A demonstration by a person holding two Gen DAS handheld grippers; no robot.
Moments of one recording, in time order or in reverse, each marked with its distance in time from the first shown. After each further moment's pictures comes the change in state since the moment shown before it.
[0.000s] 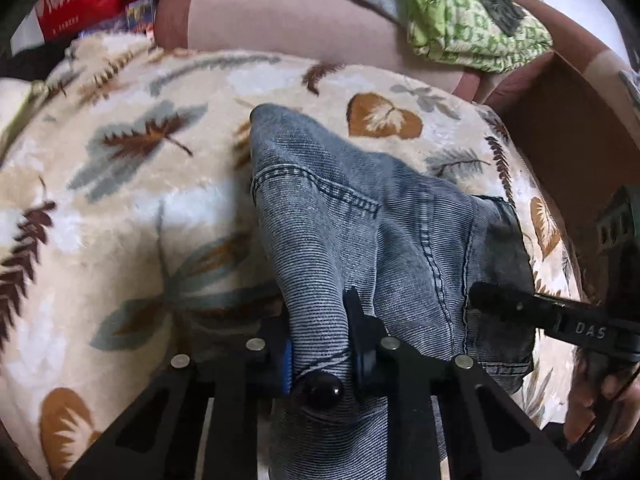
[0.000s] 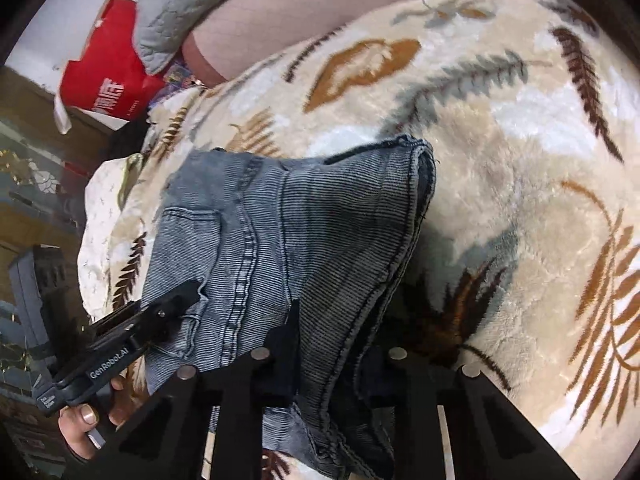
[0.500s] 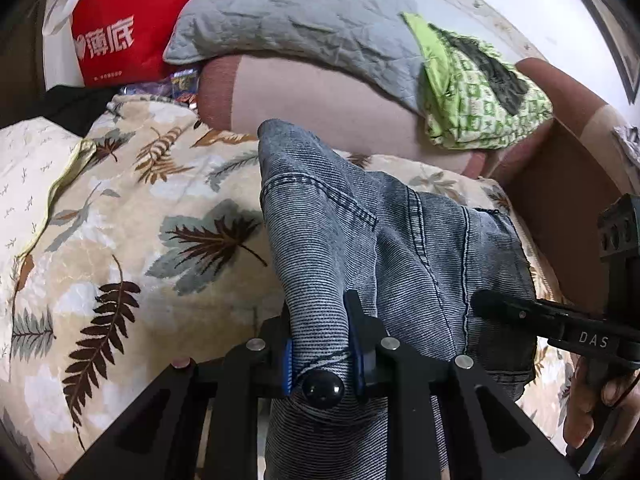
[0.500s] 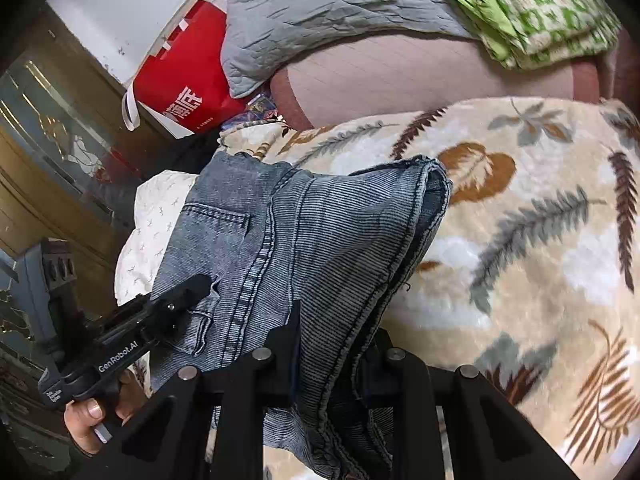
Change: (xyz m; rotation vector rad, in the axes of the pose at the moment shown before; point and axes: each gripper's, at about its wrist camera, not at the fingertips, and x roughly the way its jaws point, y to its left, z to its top) left arm -0.072 0.051 0.051 -0.050 -0.178 0.029; right arm -0.033 0.097 0.053 -0.164 -0.121 0.066
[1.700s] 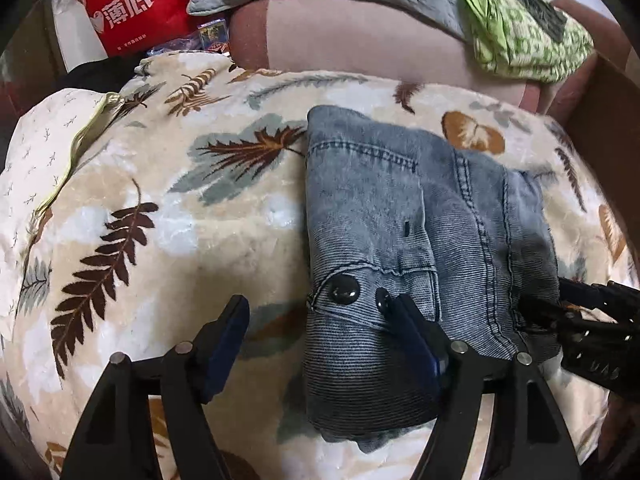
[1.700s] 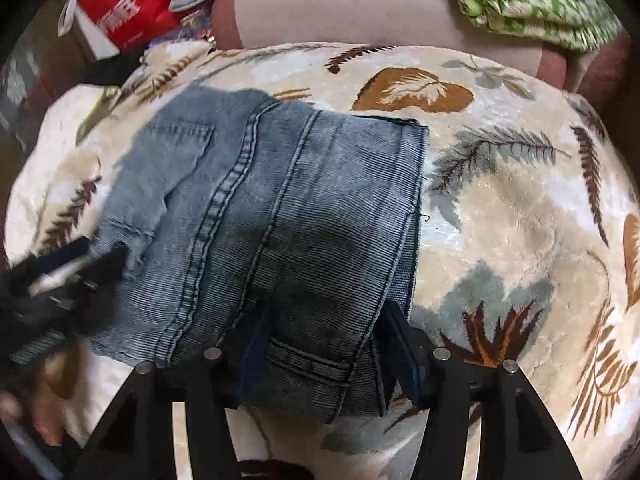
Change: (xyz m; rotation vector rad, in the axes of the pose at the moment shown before) left arm 0.053 0.011 -0.069 0.043 0.097 0.211; right arm 0.061 -0.007 -0.067 -0.084 0.104 -0.362
